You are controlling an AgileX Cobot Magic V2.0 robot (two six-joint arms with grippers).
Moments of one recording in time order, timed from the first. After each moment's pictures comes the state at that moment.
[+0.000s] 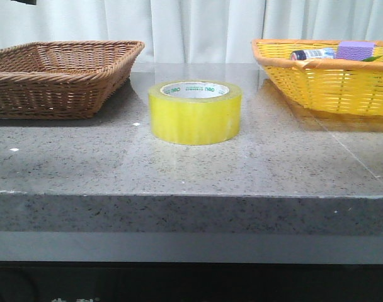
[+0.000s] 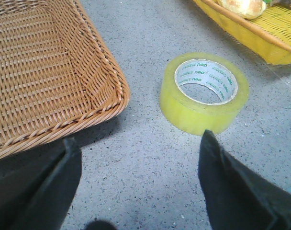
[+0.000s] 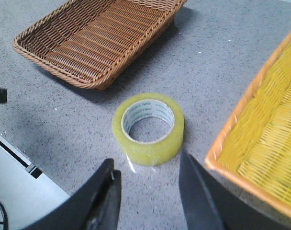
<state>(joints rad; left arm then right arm) -0.53 0.93 -0.79 -0.06 0.46 0.00 0.41 0.93 -1.08 0.29 0.71 -0.18</state>
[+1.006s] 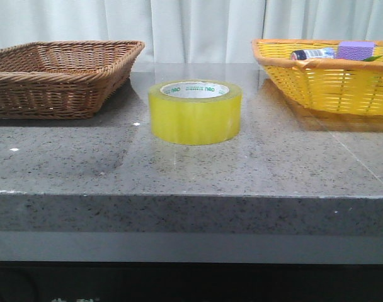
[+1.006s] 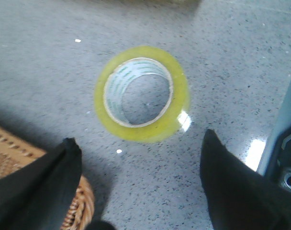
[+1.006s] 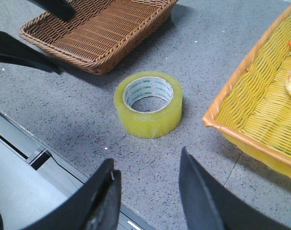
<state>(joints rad) -0.68 1.48 -1.54 -0.09 1.05 0.66 0.41 0.70 -0.87 0.29 0.68 -0.18</state>
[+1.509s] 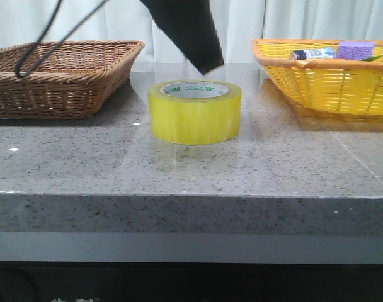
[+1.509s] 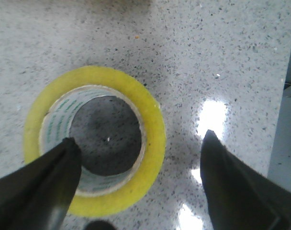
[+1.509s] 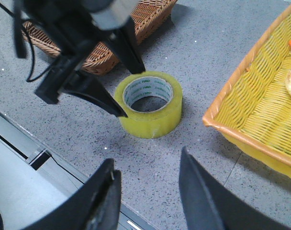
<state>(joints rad) -0.68 1.84 -1.80 -0.22 1.20 0.79 0.41 0.70 -0.87 0.29 0.68 -0.18</state>
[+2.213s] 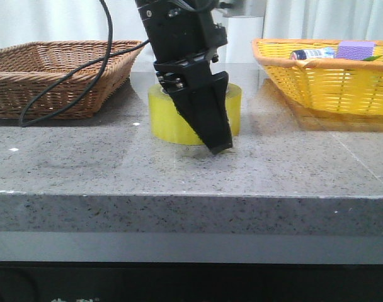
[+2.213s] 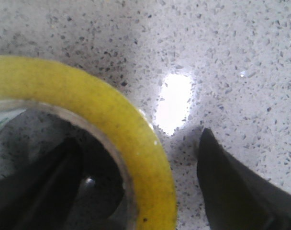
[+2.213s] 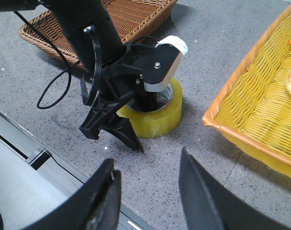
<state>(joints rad) -0.68 2.03 -1.82 -0.27 1.21 0.81 0.41 0.70 -0.87 0.29 0.68 -0.18</state>
